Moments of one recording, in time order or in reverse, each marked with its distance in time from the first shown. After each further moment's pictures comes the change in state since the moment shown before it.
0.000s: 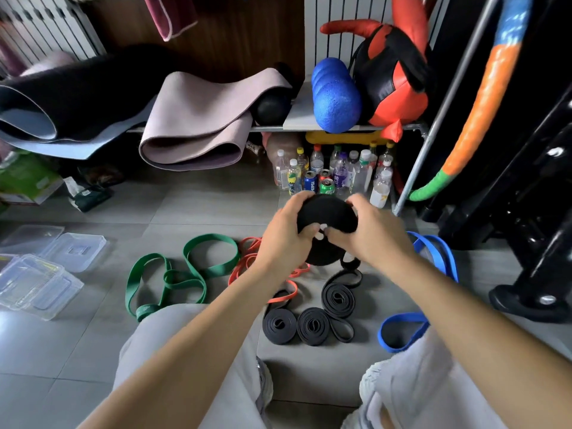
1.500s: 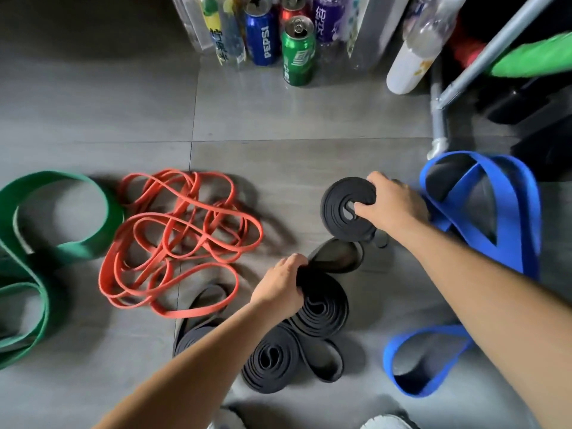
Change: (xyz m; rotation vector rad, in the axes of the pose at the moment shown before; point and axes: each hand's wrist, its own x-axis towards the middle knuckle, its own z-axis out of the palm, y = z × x) left_hand 0.096 -0.354 0.302 0.287 -0.706 -0.506; right_hand 0.164 0.332 0.344 -0.235 -0.501 0.477
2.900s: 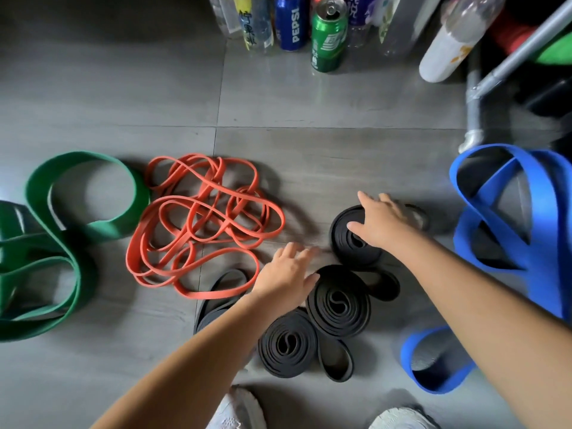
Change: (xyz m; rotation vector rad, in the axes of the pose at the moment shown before) left_hand -0.013 -0.022 -0.013 0.216 0.047 0.114; right_hand -0.020 -0.032 0.040 -0.147 -0.268 -0.051
